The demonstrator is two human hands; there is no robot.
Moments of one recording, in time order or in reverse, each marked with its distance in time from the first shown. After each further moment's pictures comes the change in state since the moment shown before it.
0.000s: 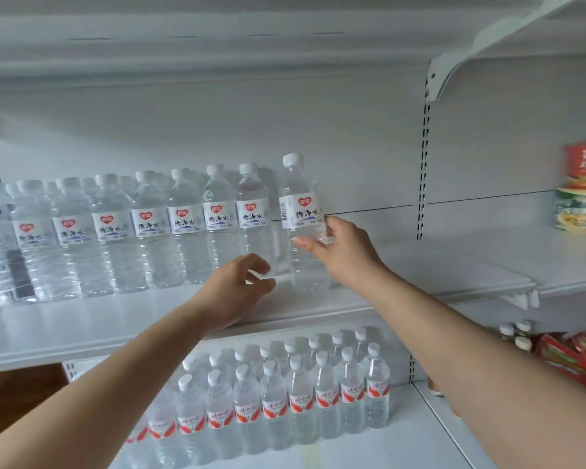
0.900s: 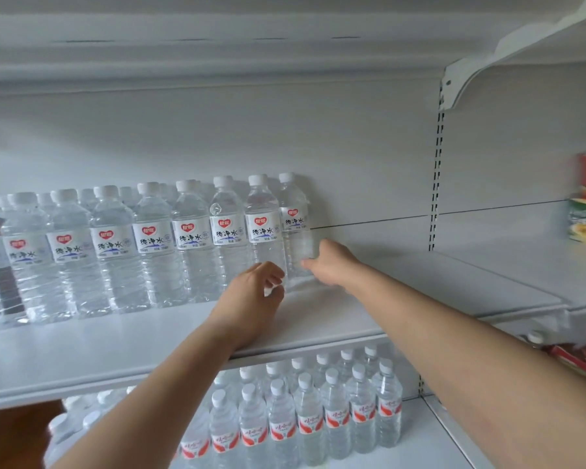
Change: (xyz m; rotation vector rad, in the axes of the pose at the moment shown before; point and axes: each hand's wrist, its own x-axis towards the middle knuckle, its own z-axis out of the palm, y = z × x) left_hand 0.030 -0.014 0.011 0.066 0.082 0.103; right_hand 0.061 0.005 0.046 -0.289 -0.254 0.289
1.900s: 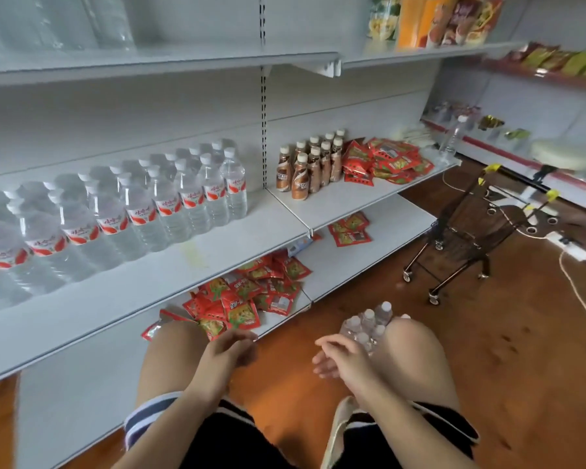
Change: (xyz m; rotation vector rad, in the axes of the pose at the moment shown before) left_hand -0.429 0.029 0.213 -0.909 -0.674 -0.770; right_hand -0.541 0.291 0.160 0.799 0.125 0.824
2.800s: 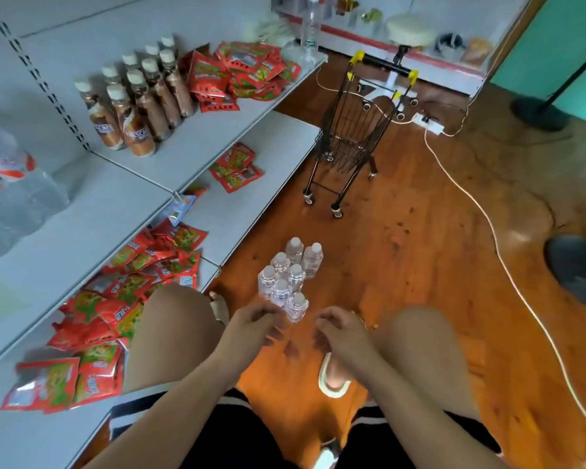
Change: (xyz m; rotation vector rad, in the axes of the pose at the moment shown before) left_hand 0.062 0.005 0.193 0.314 -0.595 -0.061; right_hand -0.007 0.065 -0.108 0.043 0.442 0.133
